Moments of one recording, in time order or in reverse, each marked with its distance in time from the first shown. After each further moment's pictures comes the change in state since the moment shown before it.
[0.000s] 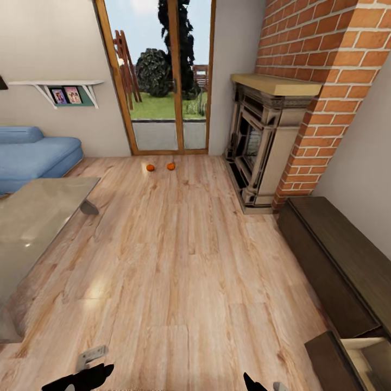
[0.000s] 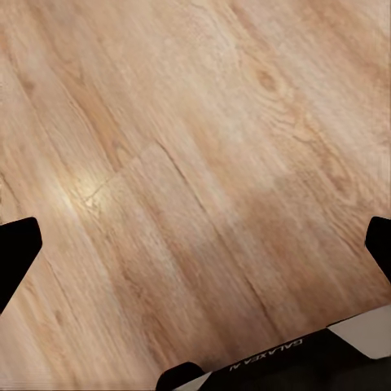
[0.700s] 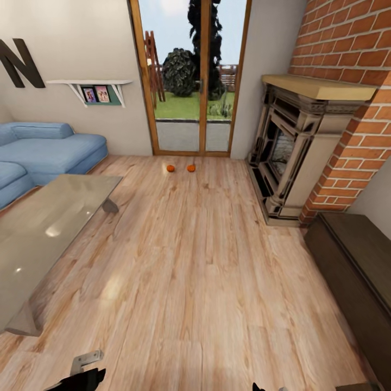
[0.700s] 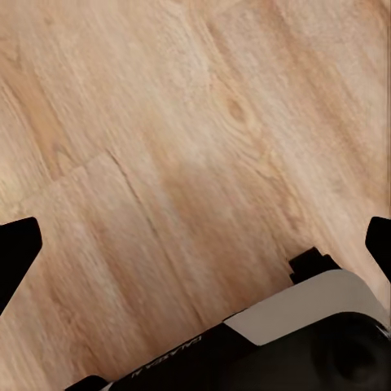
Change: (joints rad) left arm -0.001 -0.003 0.004 0.049 -0.112 -0.077 0.053; right arm 0.001 0.013 0.041 -0.015 0.069 -0.044 -0.307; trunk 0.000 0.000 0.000
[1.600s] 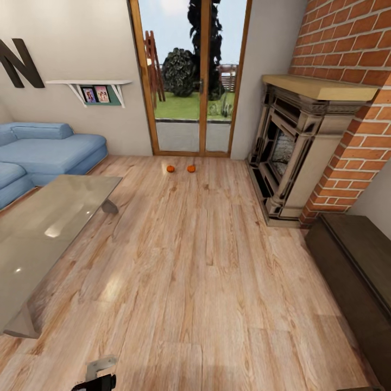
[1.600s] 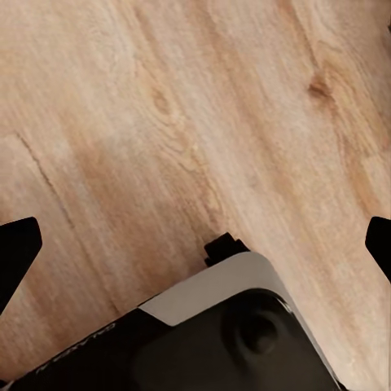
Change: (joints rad) left arm -0.008 -0.125 0.003 0.060 -0.088 -0.067 0.170; right arm 0.000 0.046 -0.003 0.000 0.157 0.004 -0.300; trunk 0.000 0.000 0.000
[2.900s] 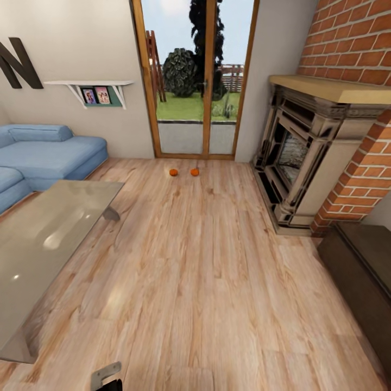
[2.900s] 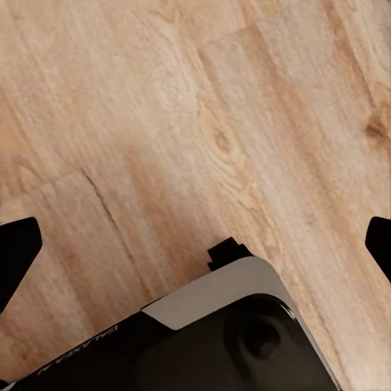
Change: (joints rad) left arm -0.035 -0.083 0.019 0.169 0.046 -0.192 0.044; right arm 0.000 0.000 0.001 0.000 0.011 -0.008 0.011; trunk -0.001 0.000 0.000
